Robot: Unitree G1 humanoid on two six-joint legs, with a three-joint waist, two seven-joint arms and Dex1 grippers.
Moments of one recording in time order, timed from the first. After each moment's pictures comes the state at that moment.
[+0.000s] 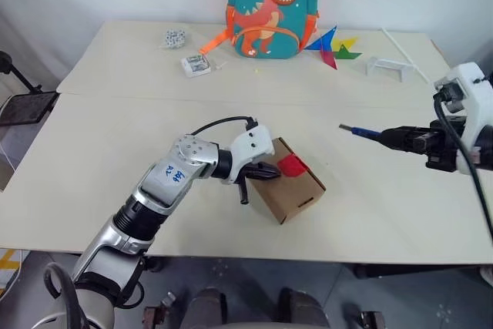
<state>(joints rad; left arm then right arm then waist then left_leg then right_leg) -0.77 0.45 -0.40 -0.11 -0.20 0.72 -0.88 -0.24 -1.32 -0.30 -0.31 1.55 0.93 0.04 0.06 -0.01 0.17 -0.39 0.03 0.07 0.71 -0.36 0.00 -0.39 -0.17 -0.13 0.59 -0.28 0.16</state>
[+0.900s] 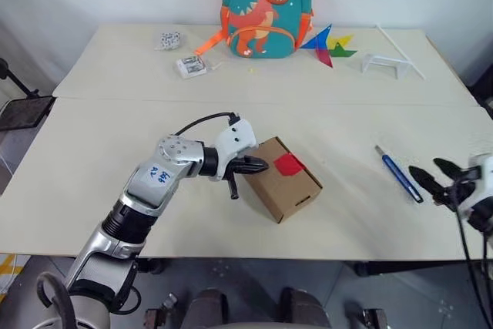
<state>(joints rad) -0.70 0.49 -0.26 -0.13 -0.27 0.70 -0.89 0.00 -0.85 -0.47 0.18 0.69 0.21 0.76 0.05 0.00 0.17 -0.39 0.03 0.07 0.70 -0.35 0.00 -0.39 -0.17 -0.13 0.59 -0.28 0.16</state>
